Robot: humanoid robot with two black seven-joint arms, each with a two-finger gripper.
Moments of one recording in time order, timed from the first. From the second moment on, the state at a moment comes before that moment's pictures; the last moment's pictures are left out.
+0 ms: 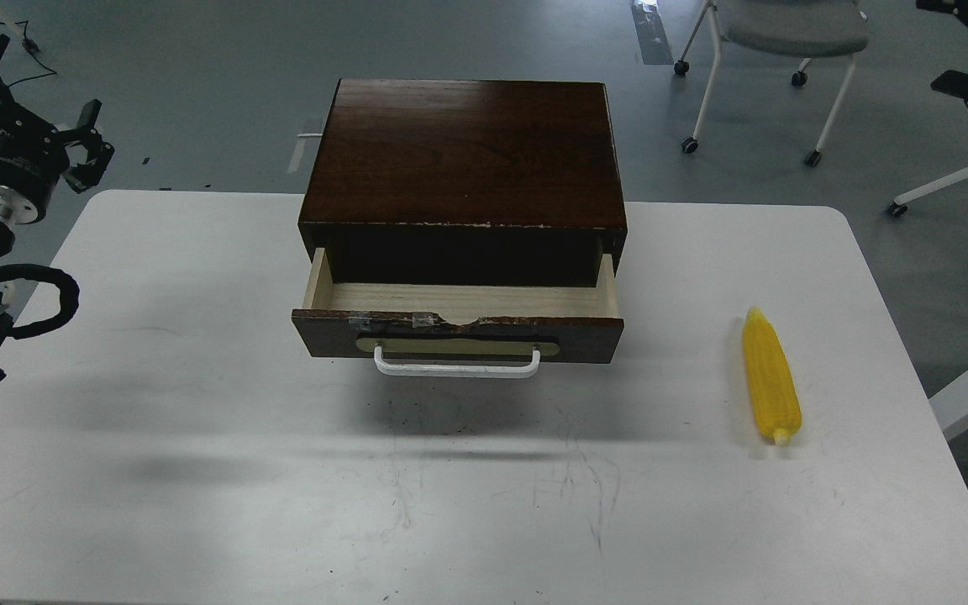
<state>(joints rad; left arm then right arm) -0.86 0.50 -0.59 -0.36 -0.22 -0.49 -0.43 1.31 -0.98 0.07 0.99 -0.64 0.45 -0.02</state>
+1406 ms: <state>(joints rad) -0.81 0.53 -0.58 -0.33 -0.22 -0.49 -0.44 1.04 -0.74 -0.12 1.16 -1.05 0.40 -0.18</state>
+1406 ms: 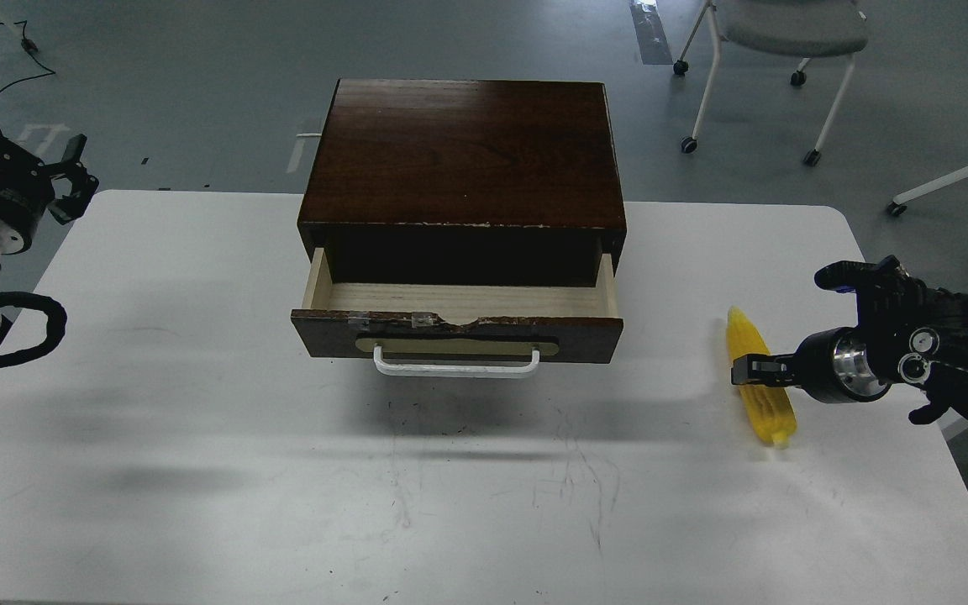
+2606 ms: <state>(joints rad) -0.80 0.59 -0.58 -0.31 -0.22 -0.49 -0.43 1.79 -0.37 -0.24 1.52 -1.82 0.47 -0.12</state>
